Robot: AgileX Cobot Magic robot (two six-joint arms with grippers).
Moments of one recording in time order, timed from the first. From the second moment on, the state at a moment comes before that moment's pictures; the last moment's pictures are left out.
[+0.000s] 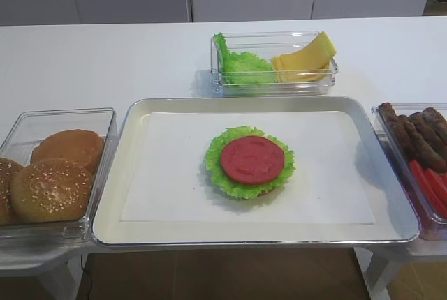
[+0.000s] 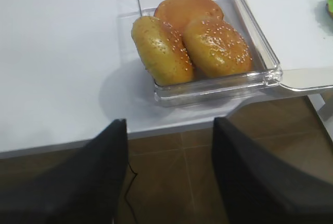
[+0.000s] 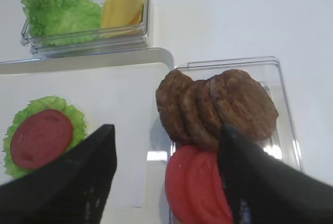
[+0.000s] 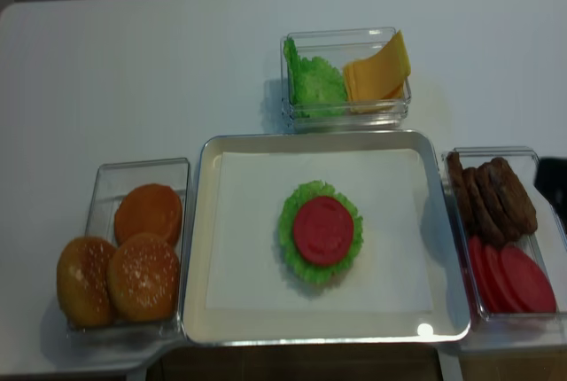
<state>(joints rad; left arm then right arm) -0.05 -0.02 -0.49 -0.02 1.18 -0.04 0.05 0.76 -0.77 0.27 0.79 -0.02</state>
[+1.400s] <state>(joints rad) -0.05 -0.02 -0.49 -0.02 1.18 -0.04 0.35 1.60 -1.14 -0.17 0.94 0.28</state>
